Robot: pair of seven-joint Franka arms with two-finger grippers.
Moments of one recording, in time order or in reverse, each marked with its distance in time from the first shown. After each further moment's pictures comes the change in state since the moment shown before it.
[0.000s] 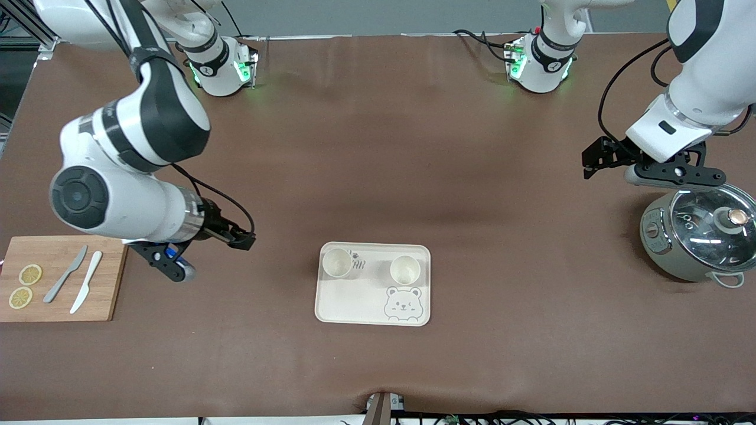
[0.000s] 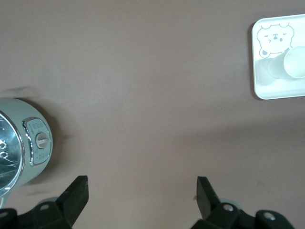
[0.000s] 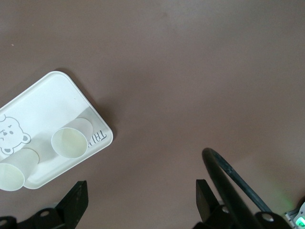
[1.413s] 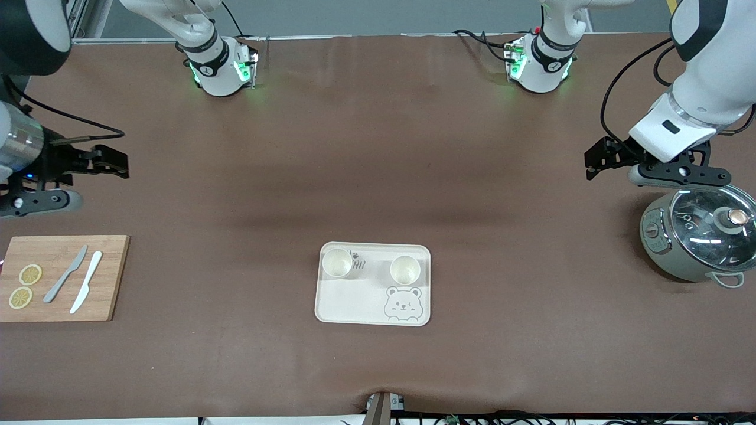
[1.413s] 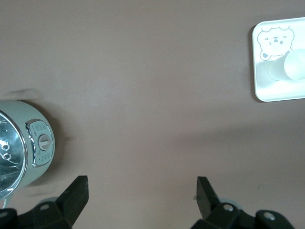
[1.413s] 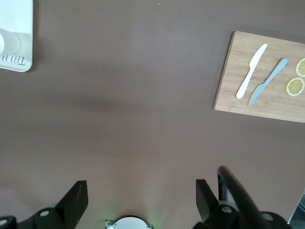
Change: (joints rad) left arm 0.001 0.003 0.000 0.008 0.003 0.000 0.001; right arm -0.119 -0.276 -0.122 -0.064 -0.167 -0.232 -1.001
